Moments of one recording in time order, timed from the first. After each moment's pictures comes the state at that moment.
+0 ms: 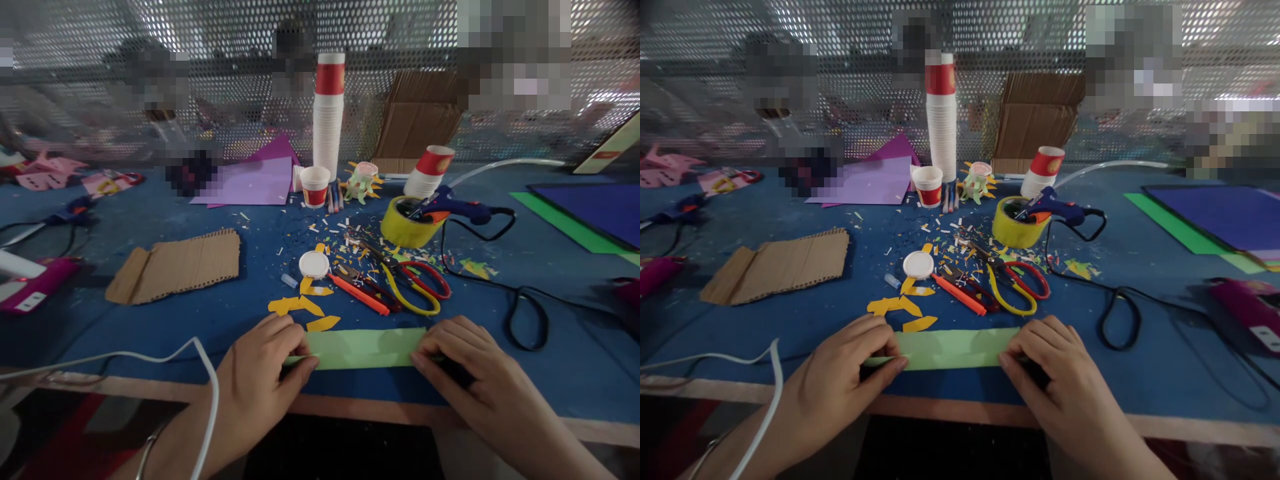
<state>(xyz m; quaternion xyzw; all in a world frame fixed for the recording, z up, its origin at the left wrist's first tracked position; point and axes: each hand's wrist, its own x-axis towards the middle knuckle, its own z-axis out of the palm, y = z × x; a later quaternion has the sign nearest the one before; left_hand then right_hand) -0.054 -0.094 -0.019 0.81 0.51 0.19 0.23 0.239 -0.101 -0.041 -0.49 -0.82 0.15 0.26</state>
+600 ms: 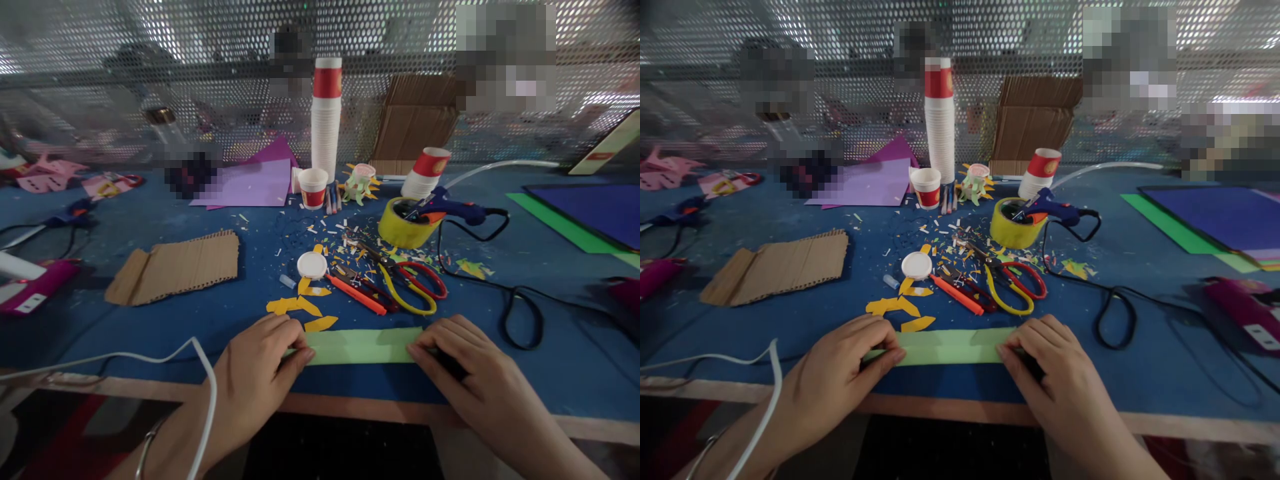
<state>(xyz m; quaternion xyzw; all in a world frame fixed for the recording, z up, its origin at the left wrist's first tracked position) -0.054 -0.090 -0.019 0.81 0.51 0.19 0.23 0.236 -0.099 -0.040 -0.50 -0.81 0.12 0.29</state>
